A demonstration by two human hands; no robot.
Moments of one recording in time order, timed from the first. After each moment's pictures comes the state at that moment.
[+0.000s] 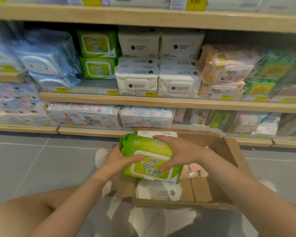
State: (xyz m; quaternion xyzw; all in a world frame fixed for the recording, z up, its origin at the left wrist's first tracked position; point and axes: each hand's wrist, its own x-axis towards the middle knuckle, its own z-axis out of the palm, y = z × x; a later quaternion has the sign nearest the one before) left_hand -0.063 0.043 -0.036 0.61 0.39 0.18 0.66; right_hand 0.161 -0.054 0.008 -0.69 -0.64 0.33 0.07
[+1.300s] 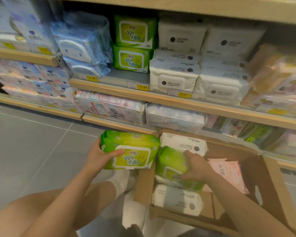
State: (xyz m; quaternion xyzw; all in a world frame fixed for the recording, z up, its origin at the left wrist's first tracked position) left_hand -0.155 0.107 -0.053 0.54 0.58 0.29 0.53; right_hand 0.157 -0.011 -0.117 -0.76 -0.60 0.24 -0.03
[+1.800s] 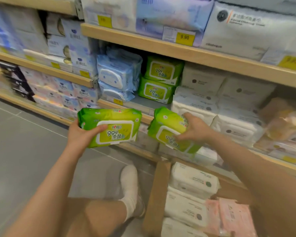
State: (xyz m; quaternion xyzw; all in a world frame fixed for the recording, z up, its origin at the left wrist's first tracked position) left_hand -0.228 0.187 0.041 0.47 0.57 0.51 0.43; right_hand 0.112 0.135 0.089 -0.73 -0.64 0.20 0.13
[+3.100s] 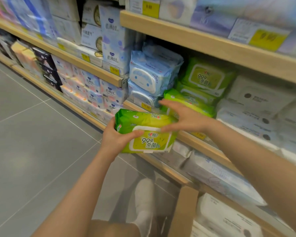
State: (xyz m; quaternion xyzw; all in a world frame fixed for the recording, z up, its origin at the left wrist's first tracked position) left_hand -0.212 0.250 0.014 0.45 0.56 0.51 0.48; right_hand 0.020 0.300 0.084 -0.51 -0.83 0.22 0.08
